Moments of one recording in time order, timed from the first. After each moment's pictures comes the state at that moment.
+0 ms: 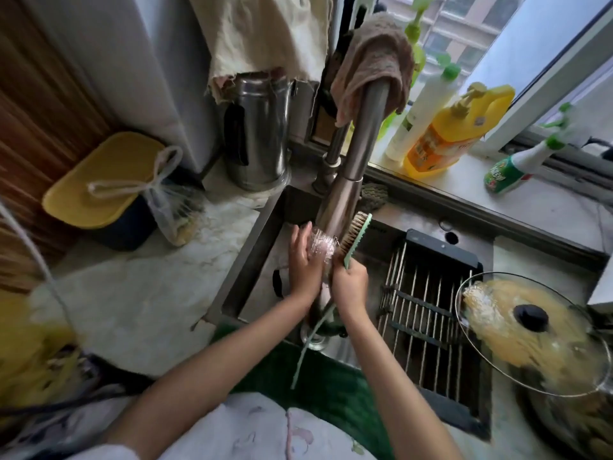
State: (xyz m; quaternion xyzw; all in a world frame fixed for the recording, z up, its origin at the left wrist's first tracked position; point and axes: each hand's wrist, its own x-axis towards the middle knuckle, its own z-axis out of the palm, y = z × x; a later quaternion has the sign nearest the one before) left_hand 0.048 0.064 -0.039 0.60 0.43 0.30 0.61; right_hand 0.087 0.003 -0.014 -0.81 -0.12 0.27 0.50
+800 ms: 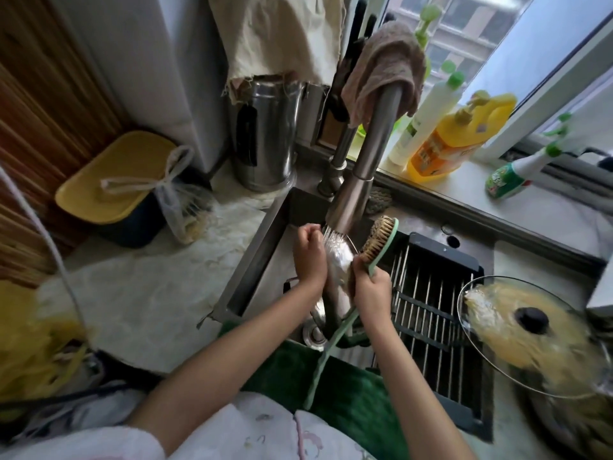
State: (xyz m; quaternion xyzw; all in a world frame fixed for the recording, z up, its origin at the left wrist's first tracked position) left_hand 0.054 0.078 -0.027 0.55 0.52 0.31 0.57; right_hand 0.087 -0.024 -0.002 -0.79 -0.13 0.25 0.54
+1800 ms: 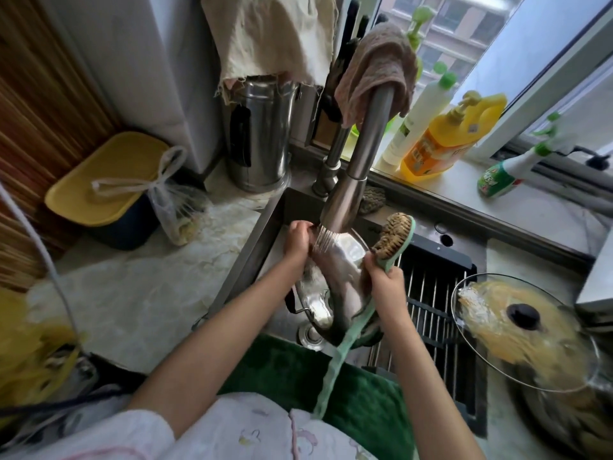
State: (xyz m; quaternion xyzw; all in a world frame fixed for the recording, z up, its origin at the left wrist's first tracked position) left_hand 0.076 0.129 -0.062 0.42 0.52 0.19 0.72; right_hand 0.107 -0.037 0.024 -0.76 -0.08 0.32 0.57
